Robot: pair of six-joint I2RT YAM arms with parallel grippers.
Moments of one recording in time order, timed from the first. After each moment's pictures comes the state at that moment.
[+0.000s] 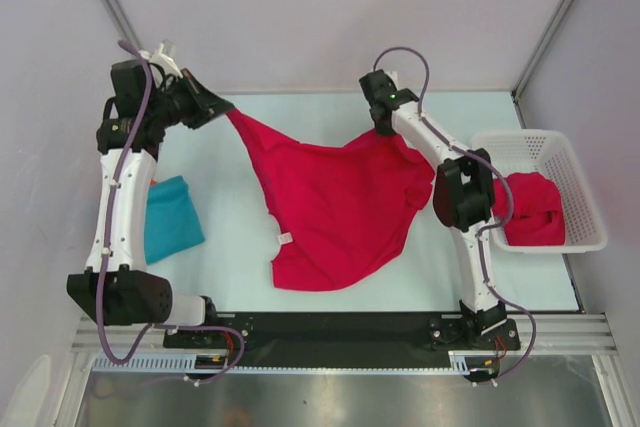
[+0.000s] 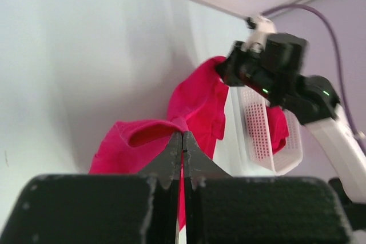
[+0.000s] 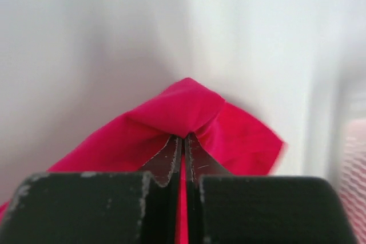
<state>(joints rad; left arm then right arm) 0.06 1.36 1.54 -0.66 0.58 -0.54 0.43 2.30 2.07 -0.78 0.48 0.23</state>
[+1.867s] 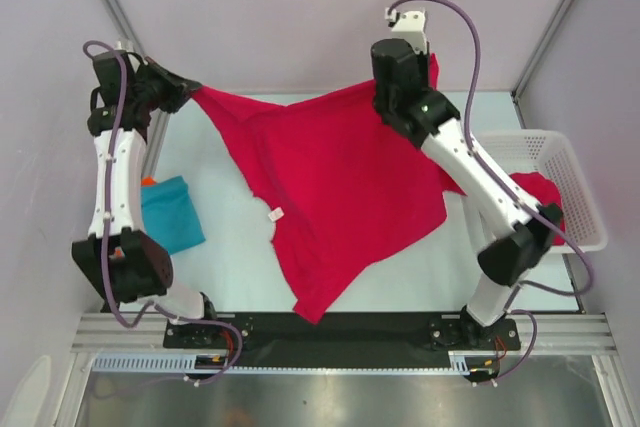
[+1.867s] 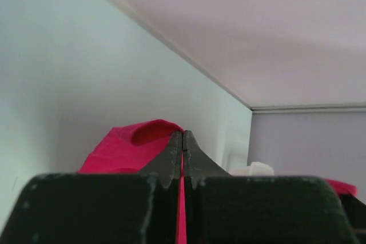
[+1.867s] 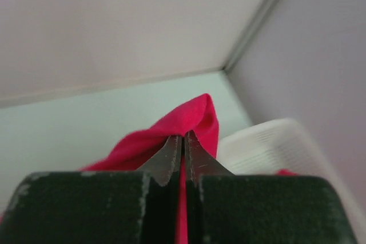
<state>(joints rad) 0.21 1.51 1.65 -0.52 0.43 -0.80 0.67 1.69 1.92 -0.40 1.13 -0.11</state>
